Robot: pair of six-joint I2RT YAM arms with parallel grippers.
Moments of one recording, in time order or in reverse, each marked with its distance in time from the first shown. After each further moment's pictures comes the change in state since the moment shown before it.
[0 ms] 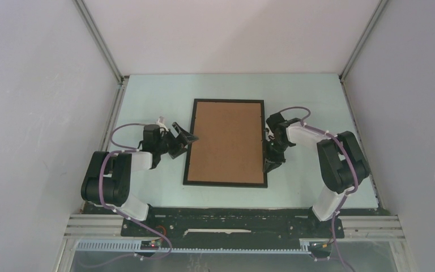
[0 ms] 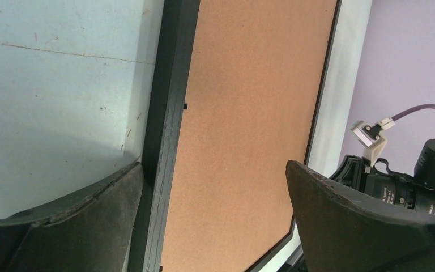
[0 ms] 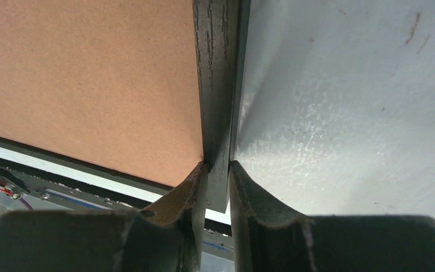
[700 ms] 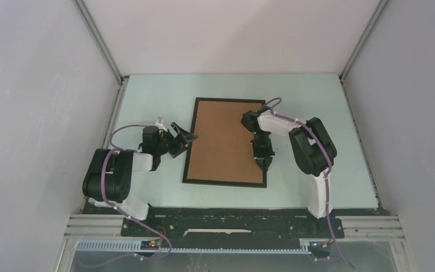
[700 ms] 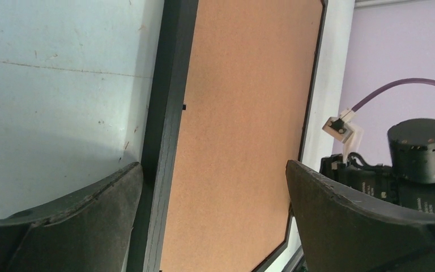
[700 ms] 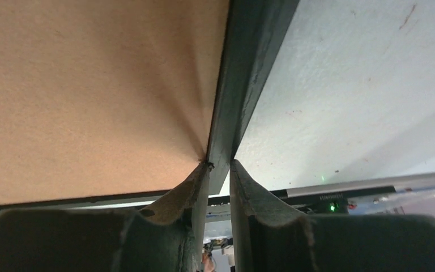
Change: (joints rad) left arm 0.008 0.026 -0.036 0.124 0.006 -0.030; right arm 0.156 0.312 0.406 -0.418 0.260 0.080
